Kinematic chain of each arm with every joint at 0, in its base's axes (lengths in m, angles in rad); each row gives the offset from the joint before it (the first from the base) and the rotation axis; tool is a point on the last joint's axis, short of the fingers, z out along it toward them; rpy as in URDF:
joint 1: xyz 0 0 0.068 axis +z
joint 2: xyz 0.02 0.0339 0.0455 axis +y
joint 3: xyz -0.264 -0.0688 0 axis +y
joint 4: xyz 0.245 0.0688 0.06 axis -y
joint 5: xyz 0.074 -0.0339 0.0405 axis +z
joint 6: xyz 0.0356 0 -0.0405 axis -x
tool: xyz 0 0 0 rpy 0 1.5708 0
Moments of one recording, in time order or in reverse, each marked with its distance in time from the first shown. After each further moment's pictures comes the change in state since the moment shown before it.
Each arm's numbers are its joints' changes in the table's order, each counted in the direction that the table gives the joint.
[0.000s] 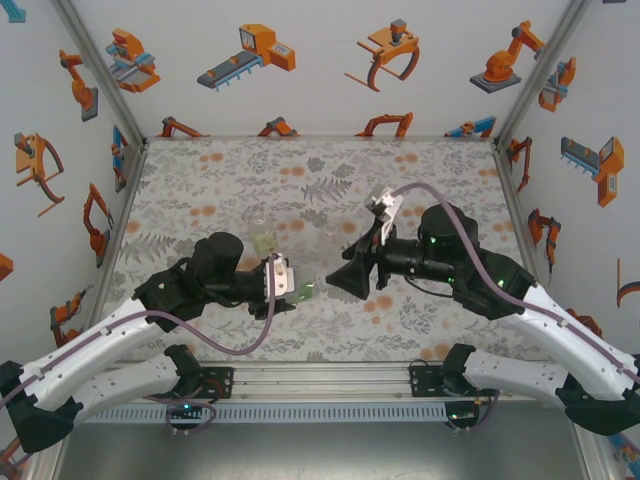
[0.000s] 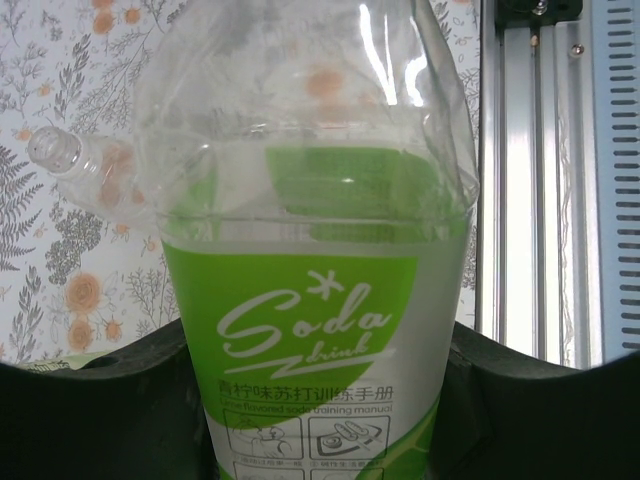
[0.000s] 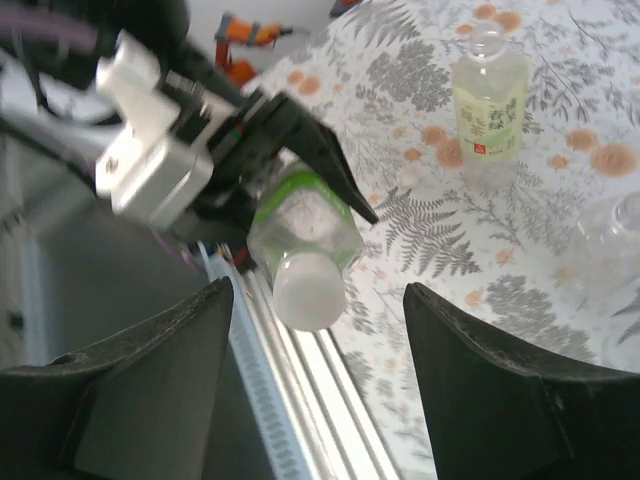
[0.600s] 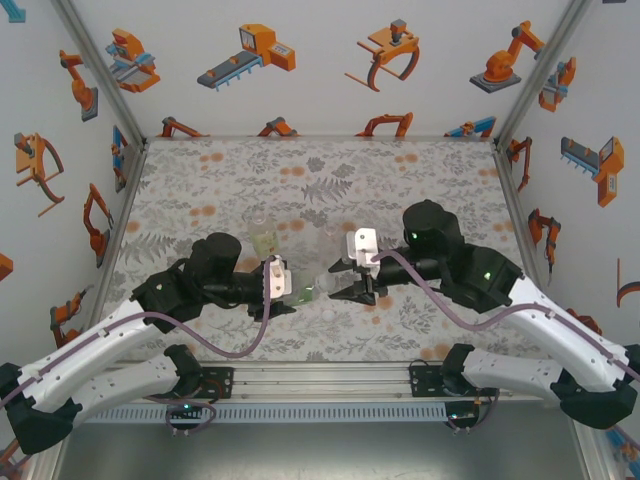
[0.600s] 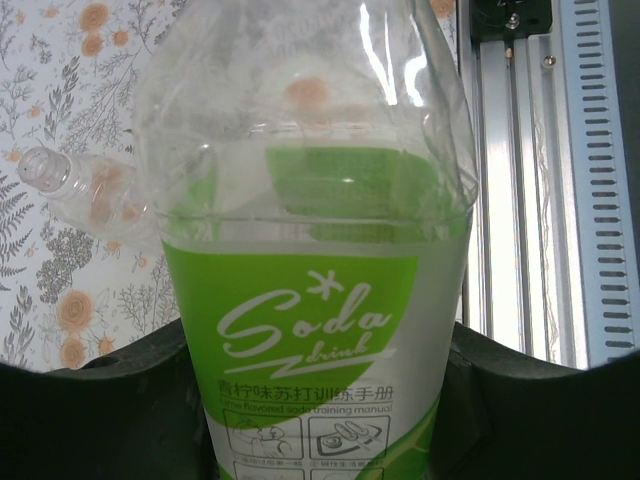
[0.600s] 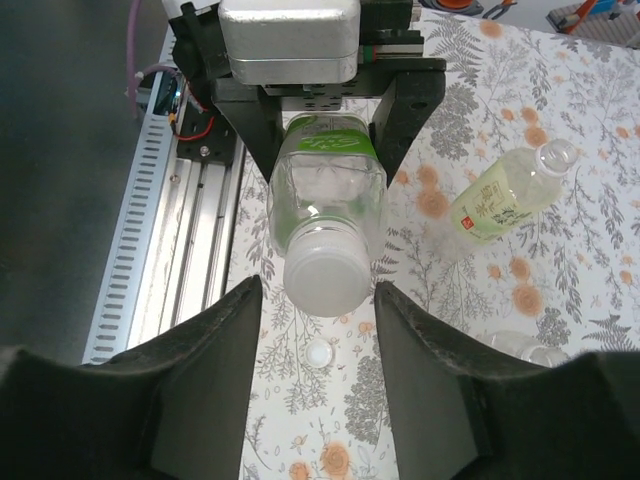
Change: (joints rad) left arm 0.000 -0.011 0.000 -0.001 -0.042 -0.003; right arm 0.000 0.062 -0.016 -0.074 0.273 0.645
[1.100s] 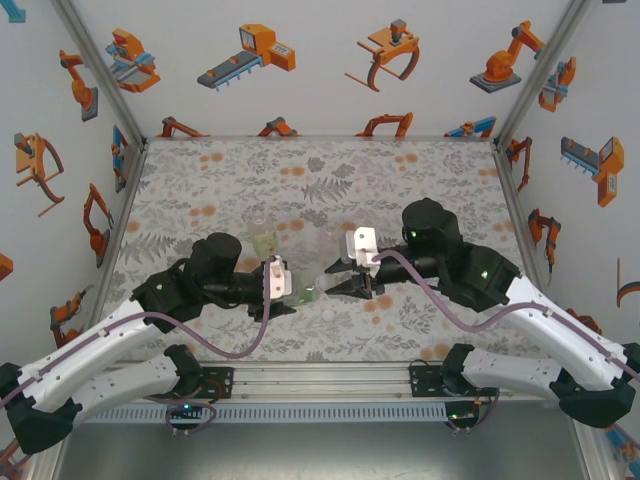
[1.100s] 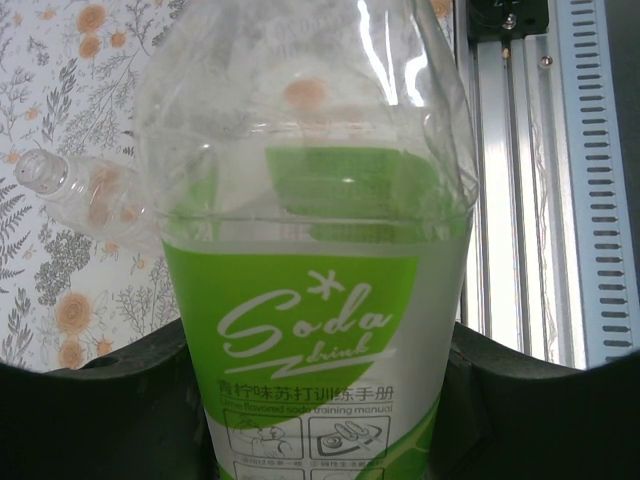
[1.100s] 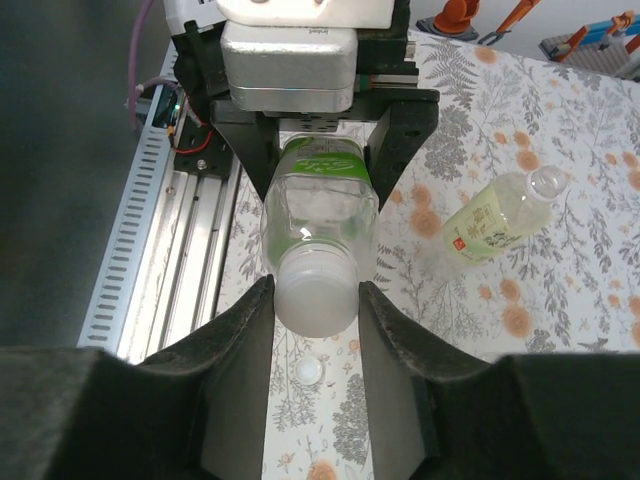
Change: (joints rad) left arm 0.000 0.001 -0.001 -0.001 -0.003 0.000; right arm 0.000 0.006 0.003 0.046 0.021 0.001
